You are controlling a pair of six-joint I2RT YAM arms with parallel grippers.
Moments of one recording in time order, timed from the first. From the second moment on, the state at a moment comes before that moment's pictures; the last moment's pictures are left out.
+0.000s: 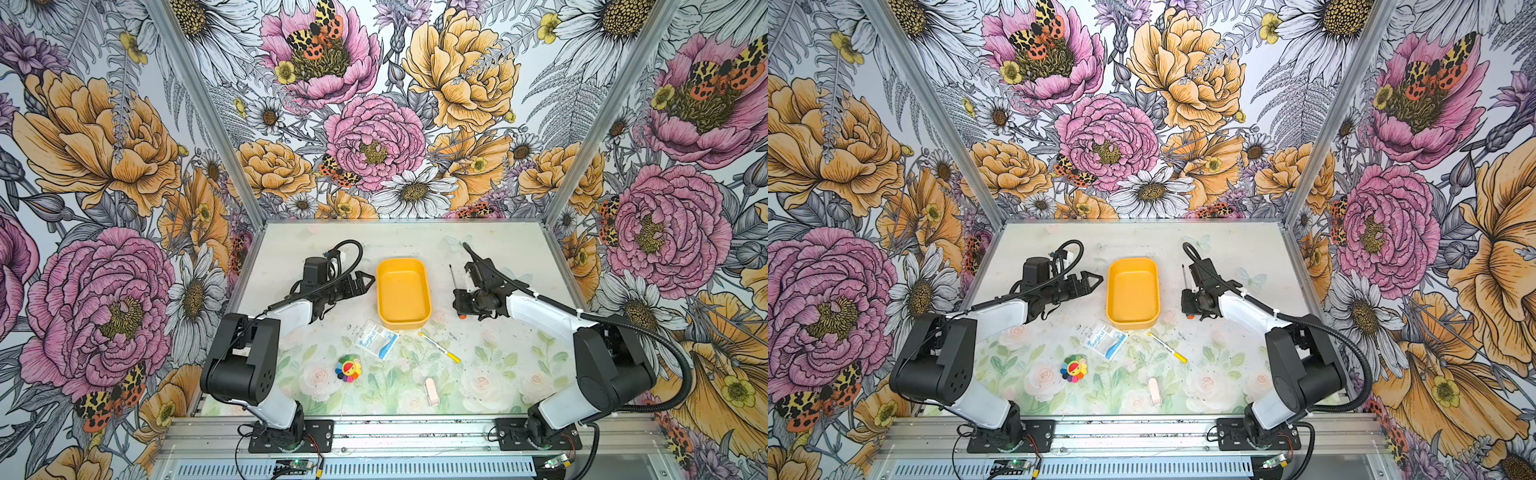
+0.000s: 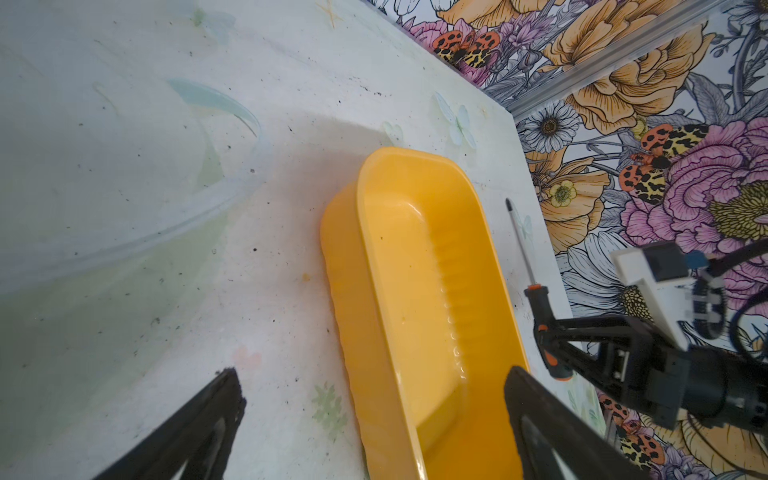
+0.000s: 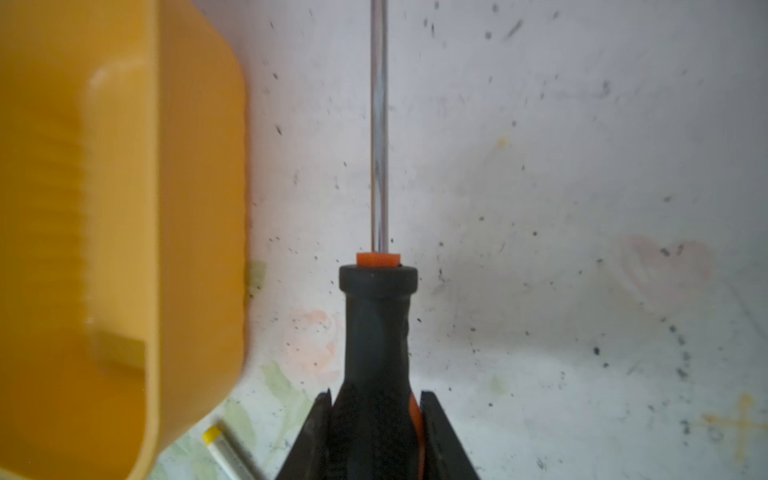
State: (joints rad) left arm -0.18 1.58 0.77 0.19 0.55 -0.51; right arm 0.37 1.52 0.99 -0.47 -0.13 0.40
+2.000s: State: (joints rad) left arm -0.11 1.48 0.76 0.17 0.62 -0.53; right arm 0.72 1.89 1.28 -0.39 -0.15 0.87
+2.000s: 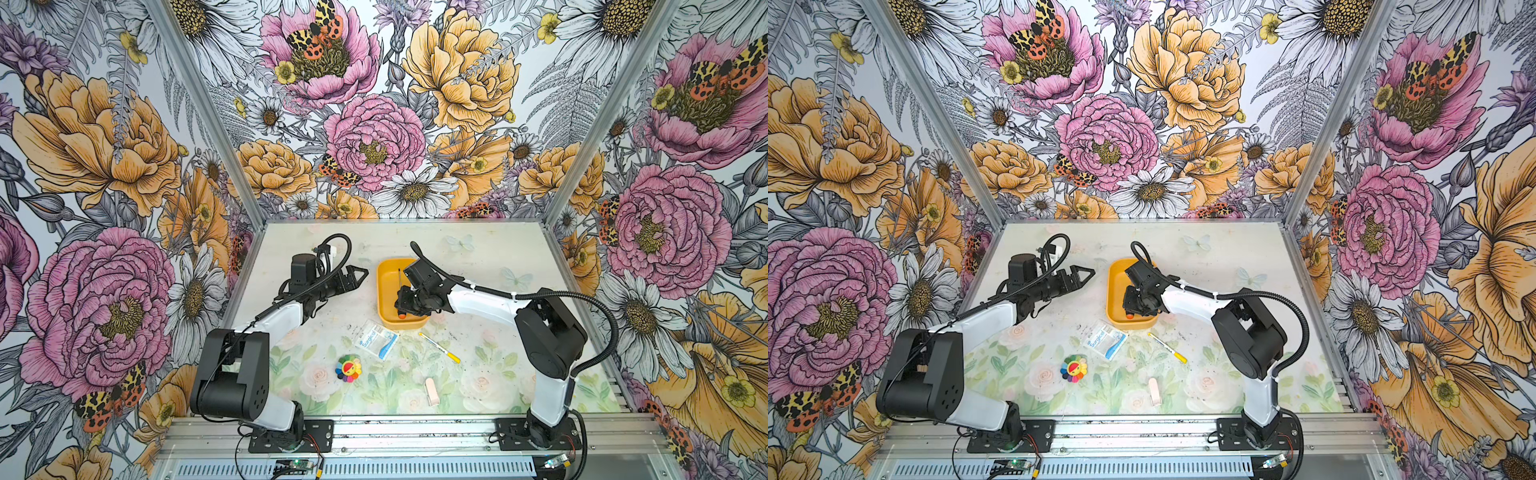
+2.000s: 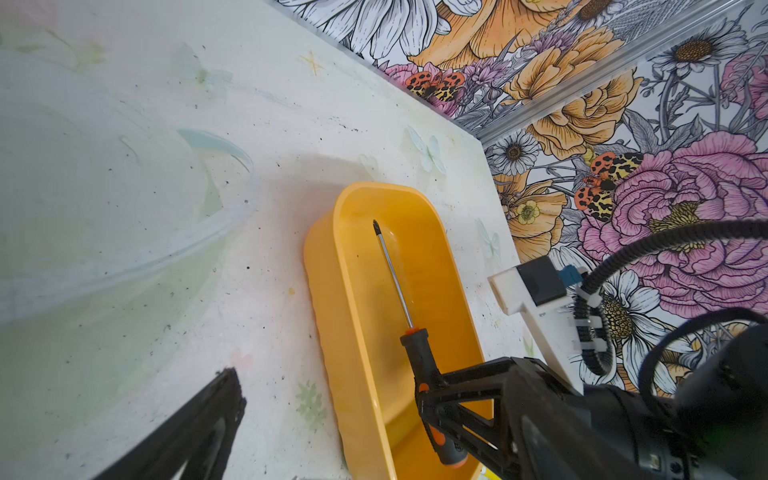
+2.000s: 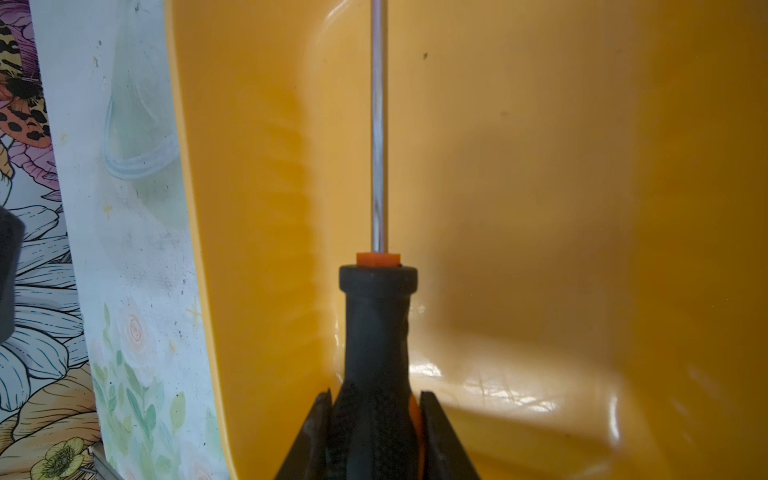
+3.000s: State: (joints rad) left arm -0.12 1.53 0.76 0.17 0.62 -0.53; right arm 0.72 1.95 1.28 -0.39 -0.14 0.87
